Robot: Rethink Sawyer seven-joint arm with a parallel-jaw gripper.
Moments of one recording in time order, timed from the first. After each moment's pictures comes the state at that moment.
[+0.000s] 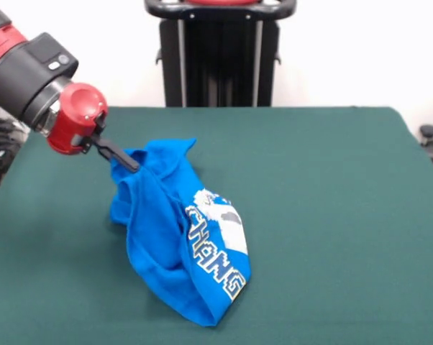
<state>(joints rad) -1.35 -0.06 1.11 1.57 -0.45 0.92 1.94</state>
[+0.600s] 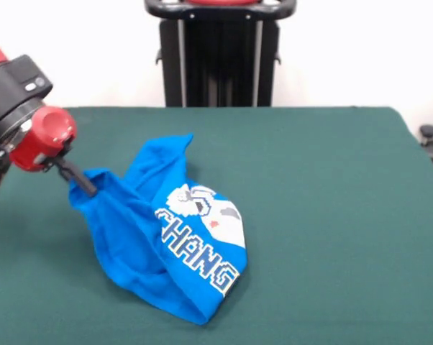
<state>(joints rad) -1.39 -0.05 1.09 1.49 -0.60 0.92 1.85</state>
